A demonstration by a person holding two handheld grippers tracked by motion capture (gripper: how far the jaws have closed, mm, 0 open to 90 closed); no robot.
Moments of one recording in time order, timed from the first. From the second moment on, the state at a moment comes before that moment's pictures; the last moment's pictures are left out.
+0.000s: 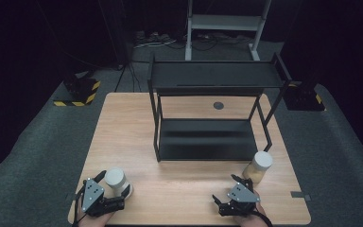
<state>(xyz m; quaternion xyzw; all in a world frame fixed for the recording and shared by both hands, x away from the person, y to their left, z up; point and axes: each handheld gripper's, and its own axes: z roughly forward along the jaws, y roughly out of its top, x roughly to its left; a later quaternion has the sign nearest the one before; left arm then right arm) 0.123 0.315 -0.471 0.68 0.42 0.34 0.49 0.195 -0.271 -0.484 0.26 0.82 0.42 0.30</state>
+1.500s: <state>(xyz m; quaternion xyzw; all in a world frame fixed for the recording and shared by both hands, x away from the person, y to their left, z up) 0.122 0.317 -0.467 0.66 0.42 0.33 0.52 0.196 -0.270 -0.483 0.27 0.82 0.42 0.30</state>
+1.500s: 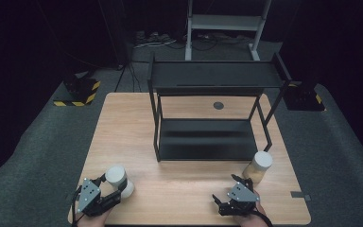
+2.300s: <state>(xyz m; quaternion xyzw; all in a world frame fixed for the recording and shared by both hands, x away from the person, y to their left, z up) 0.162 0.262 -0.408 0.66 0.35 0.32 0.57 0.195 -0.270 -0.483 0.27 0.82 0.42 0.30</state>
